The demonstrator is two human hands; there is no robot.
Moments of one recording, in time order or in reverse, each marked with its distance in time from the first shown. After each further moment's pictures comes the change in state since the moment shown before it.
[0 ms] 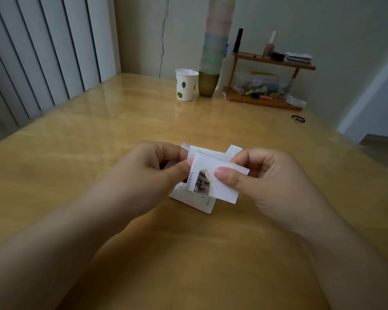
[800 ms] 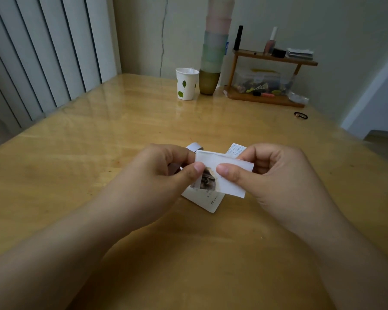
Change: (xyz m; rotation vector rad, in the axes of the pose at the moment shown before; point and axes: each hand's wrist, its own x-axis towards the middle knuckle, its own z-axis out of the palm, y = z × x) left_hand -0.005 0.001 0.004 0.188 -0.009 0.119; right_hand -0.004 -0.005 0.003 -0.118 0.157 0.021
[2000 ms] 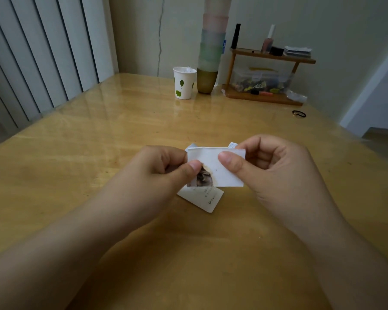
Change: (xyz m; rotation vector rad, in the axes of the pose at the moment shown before) left_hand 0.002 -0.006 0.002 -0.110 -0.036 -0.022; right_hand 0.001 -0.002 0.002 0.131 0.082 -0.049
